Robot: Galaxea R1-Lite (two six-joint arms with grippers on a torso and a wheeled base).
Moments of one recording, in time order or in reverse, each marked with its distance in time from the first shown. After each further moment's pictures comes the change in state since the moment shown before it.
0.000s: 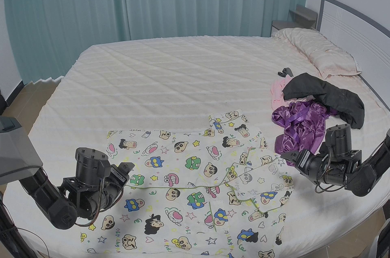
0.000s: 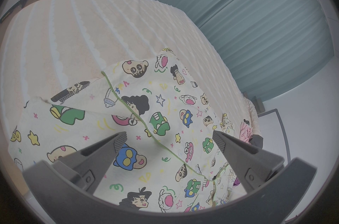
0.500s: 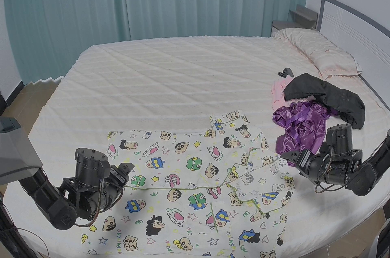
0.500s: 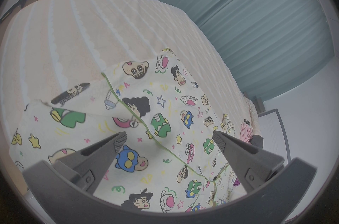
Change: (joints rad) left arm -0.001 -0.002 0.004 0.000 -0.003 -0.001; right arm -0.014 -0.001 0.001 -0.001 0.036 0.001
